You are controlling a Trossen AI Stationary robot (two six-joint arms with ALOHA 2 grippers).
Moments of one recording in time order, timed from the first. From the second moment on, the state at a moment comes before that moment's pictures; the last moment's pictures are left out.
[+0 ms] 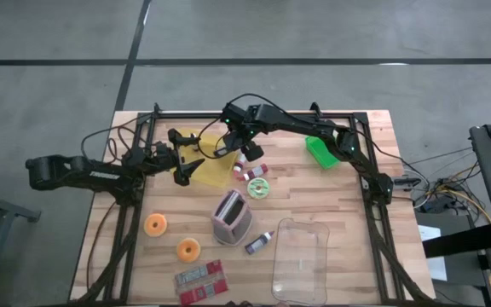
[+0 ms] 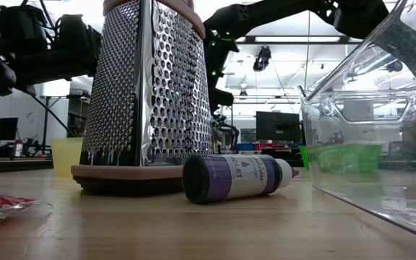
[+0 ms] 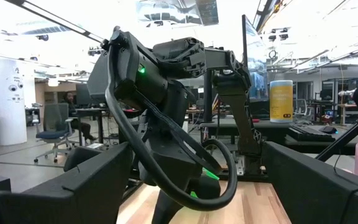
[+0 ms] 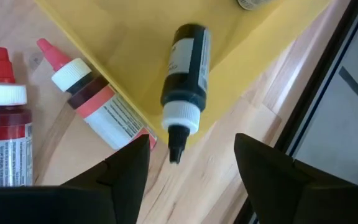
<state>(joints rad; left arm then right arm) 0.39 1.10 0.04 1.34 0.19 -0.01 -0.33 2.33 2.20 -1.00 0.03 -0.91</state>
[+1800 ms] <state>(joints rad) 0.37 0.52 0.21 0.45 0.19 0.06 -0.36 1.49 1.63 -0.44 -0.50 -0.41</state>
